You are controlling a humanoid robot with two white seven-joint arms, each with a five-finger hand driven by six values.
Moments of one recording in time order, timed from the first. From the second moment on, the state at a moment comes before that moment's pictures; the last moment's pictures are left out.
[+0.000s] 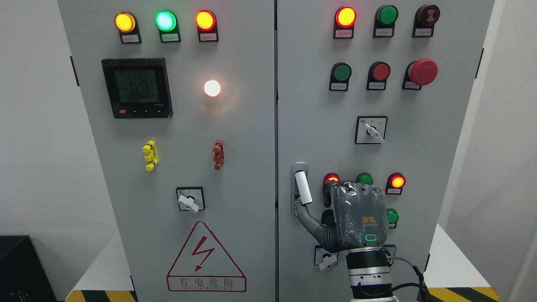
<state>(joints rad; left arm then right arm) -0.08 -0.11 0.00 0.00 0.08 -0.07 -0.06 -0.45 0.15 0.19 -1.73 1.43 0.13 -0.15</state>
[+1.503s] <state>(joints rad) -0.08 -0.11 0.00 0.00 0.08 -0.07 -0.06 -0.43 0.15 0.17 -1.75 1.43 0.13 -0.15</state>
